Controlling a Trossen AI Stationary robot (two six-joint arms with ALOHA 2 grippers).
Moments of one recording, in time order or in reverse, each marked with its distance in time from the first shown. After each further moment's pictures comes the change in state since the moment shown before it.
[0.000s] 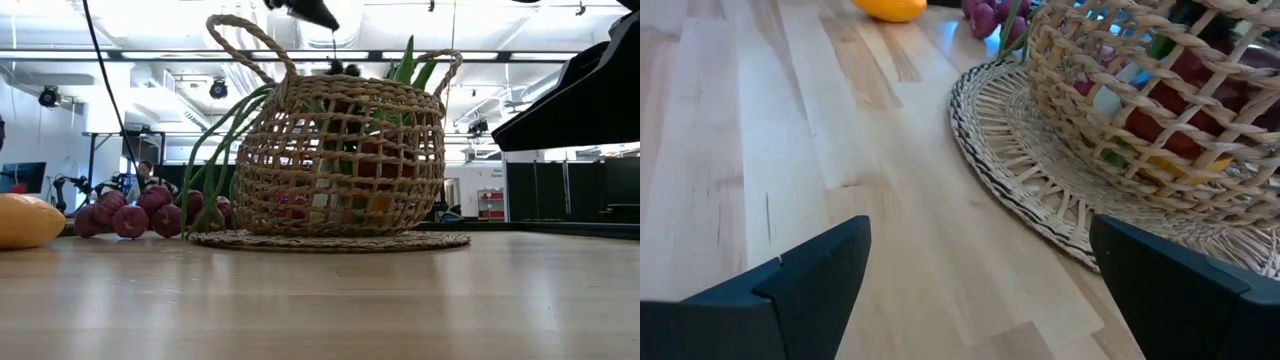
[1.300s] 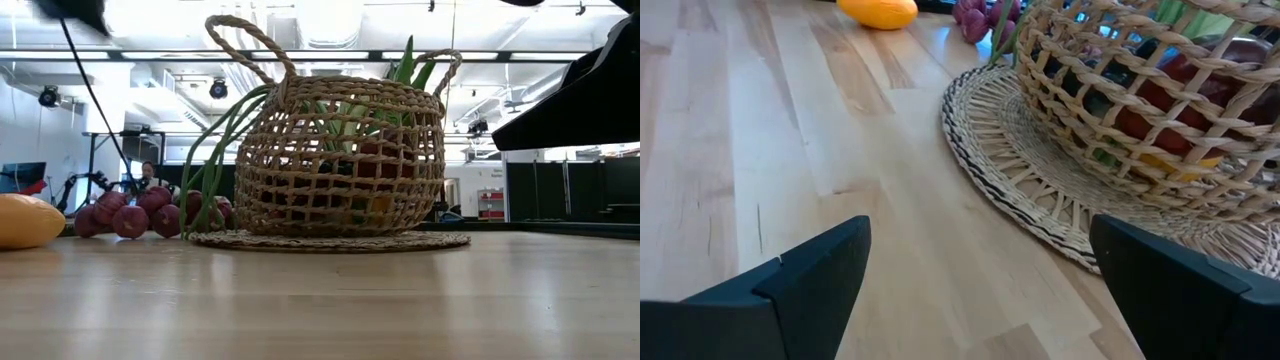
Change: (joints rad) left arm -0.683 -0.309 -0.354 -0.608 0.006 -1.285; right arm 0.000 0.002 -0.013 0.013 0.023 0.026
